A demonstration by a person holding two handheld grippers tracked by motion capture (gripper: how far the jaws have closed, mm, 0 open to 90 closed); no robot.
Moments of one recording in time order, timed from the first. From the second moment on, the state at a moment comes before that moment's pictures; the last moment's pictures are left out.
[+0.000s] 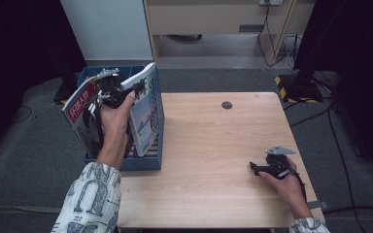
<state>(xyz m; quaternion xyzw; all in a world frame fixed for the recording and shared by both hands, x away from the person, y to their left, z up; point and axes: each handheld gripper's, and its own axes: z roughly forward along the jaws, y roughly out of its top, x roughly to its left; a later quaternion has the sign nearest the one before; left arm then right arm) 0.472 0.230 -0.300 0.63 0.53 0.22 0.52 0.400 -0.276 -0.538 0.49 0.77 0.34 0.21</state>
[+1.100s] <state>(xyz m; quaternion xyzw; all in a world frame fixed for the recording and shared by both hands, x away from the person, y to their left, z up) 0.455 0.229 -0.330 0.64 0.54 0.23 0.50 0.400 -0.275 -0.538 0.50 0.77 0.34 0.21</state>
